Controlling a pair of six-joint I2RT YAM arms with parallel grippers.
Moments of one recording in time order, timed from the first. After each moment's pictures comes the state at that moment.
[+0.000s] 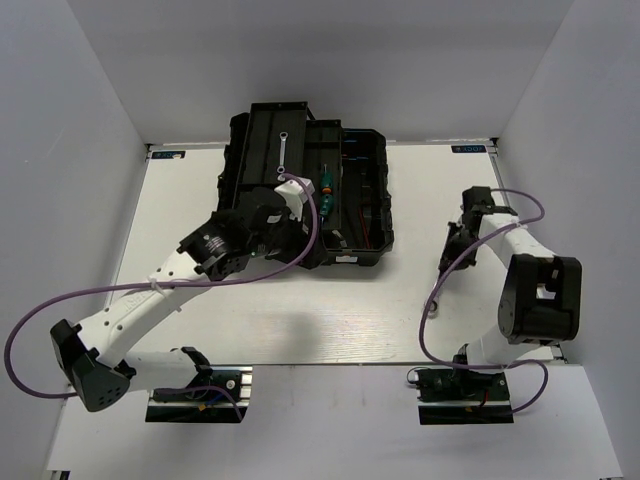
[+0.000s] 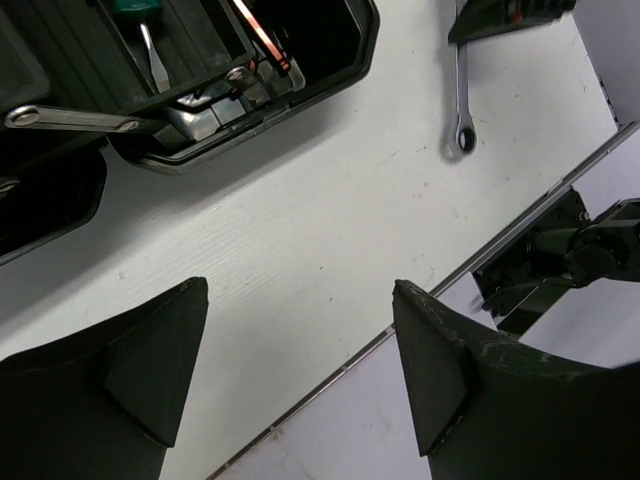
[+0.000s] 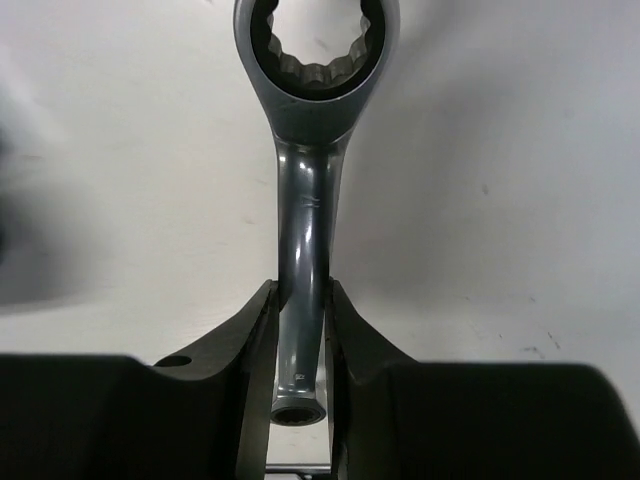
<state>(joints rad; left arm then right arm) -0.80 1.20 1.25 -0.66 0.06 -0.41 -0.02 1.58 0.98 -0.75 -0.05 0.28</state>
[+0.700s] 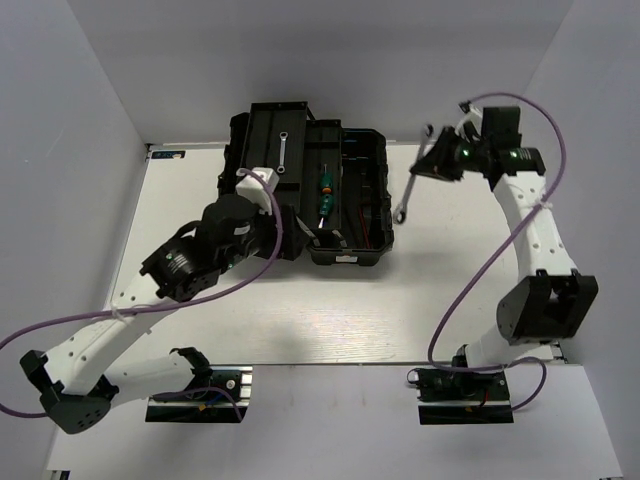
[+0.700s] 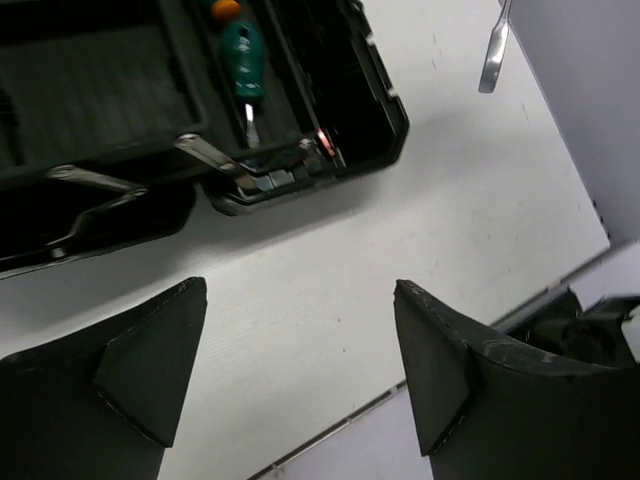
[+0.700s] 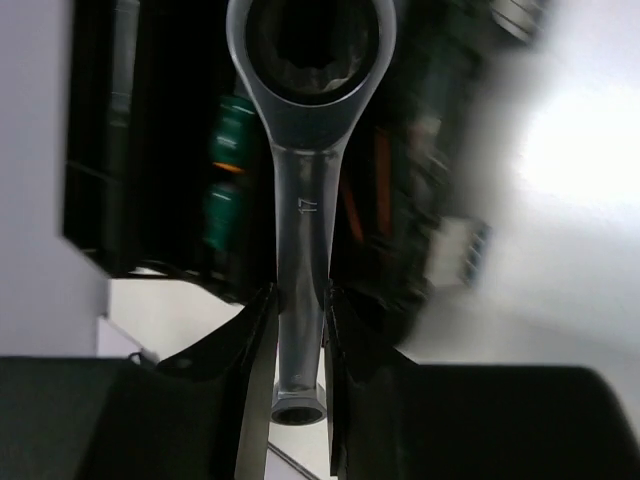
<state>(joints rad) -0.83 1.05 1.25 -0.66 -0.16 -0.46 0.04 1.53 1.56 -0.75 -0.55 0.37</state>
